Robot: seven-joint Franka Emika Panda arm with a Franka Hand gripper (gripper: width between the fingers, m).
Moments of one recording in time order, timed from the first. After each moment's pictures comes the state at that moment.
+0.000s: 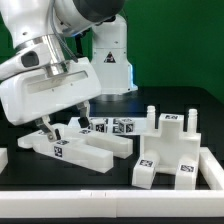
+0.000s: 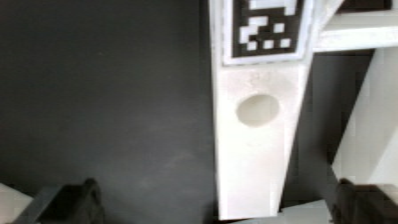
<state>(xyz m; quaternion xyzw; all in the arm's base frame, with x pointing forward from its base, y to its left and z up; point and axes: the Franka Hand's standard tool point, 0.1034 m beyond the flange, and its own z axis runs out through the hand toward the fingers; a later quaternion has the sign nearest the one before) 0.514 -0.098 0.056 -0.88 -0.43 -0.17 0.08</state>
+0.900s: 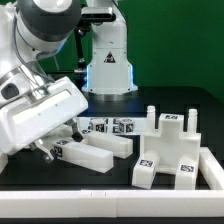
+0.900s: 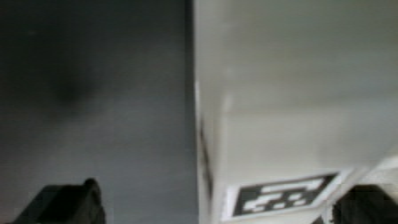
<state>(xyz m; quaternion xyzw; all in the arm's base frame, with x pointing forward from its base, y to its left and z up) 0.498 -0.111 0.014 -0.86 -0.42 -0.24 0.18</state>
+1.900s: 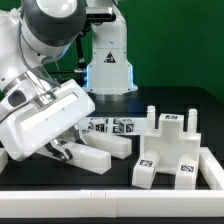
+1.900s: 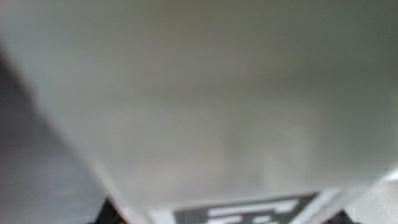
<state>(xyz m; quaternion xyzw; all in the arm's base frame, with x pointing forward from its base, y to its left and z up) 0.503 -0.096 0.009 -0.86 -0.41 -0.24 0.20</state>
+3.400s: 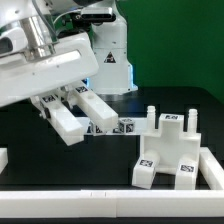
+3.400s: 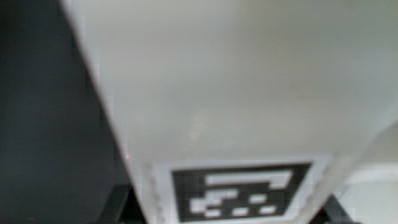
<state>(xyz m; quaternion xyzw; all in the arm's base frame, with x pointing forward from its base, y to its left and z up) 0.499 -0.124 0.106 -0.97 -0.20 -0.05 0.10</state>
